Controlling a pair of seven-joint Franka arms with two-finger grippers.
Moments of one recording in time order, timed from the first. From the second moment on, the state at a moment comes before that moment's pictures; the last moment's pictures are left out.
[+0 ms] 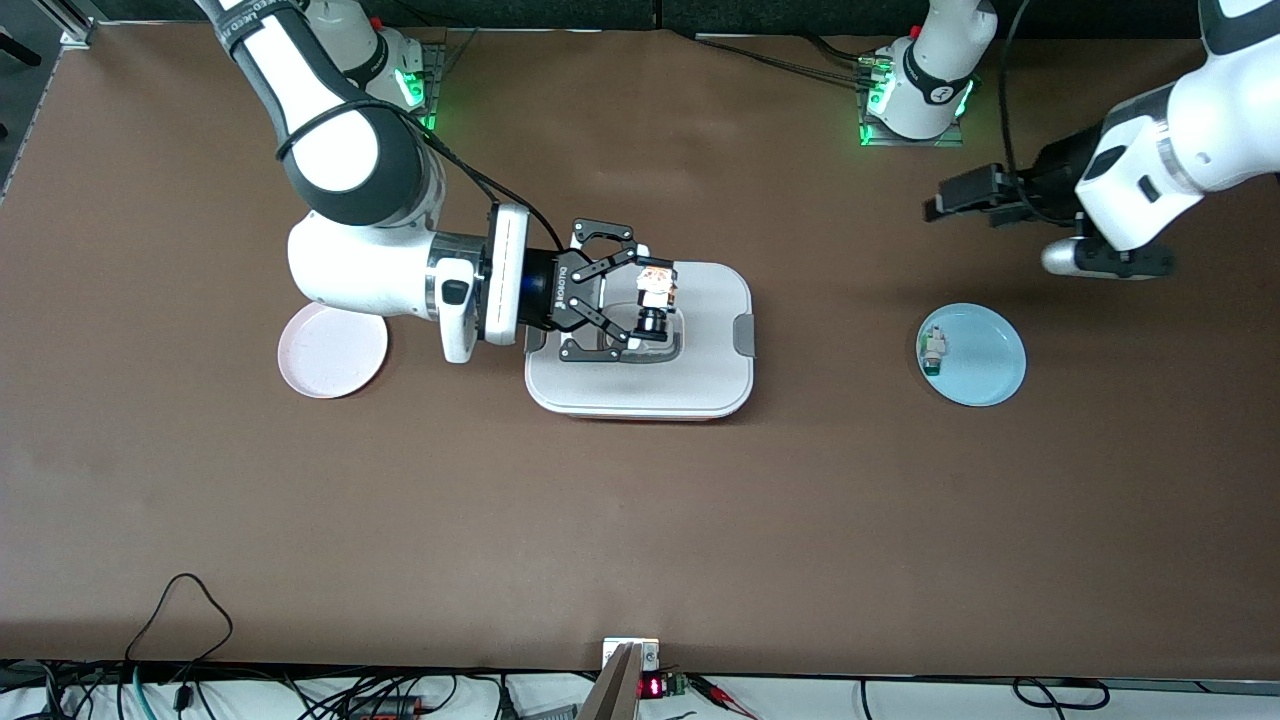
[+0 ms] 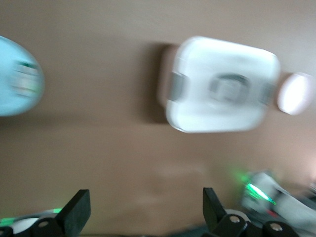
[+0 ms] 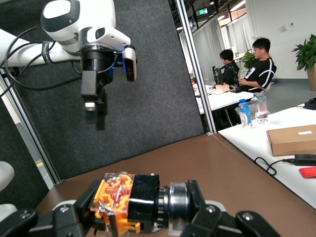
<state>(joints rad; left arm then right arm) 0.02 0.08 -0.14 -1.58 -0.55 1.44 -0.24 0.24 0.47 0.37 -1.53 1.57 2.28 -1.69</state>
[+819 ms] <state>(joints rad) 0.02 0.33 -0.14 -1.60 -1.22 1.56 -0.09 0.30 0.52 0.37 -1.45 1.62 2.35 -1.61</state>
